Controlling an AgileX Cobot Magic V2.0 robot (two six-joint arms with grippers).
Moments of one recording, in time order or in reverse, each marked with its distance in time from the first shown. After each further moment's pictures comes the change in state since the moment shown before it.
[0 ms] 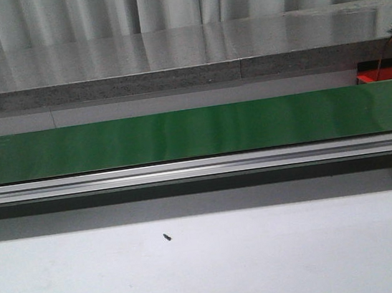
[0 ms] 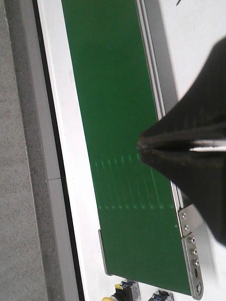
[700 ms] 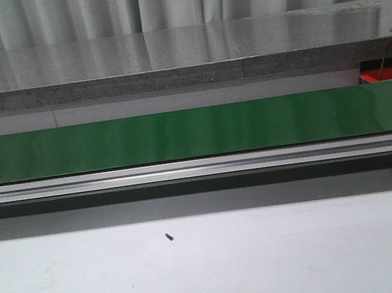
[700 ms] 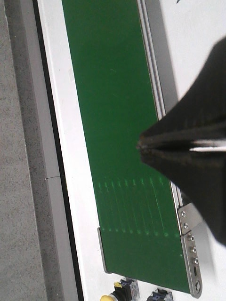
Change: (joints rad) left arm 0.000 0.000 0.000 0.000 0.000 0.000; right arm -0.037 0.316 0.032 0.018 -0.191 -0.064
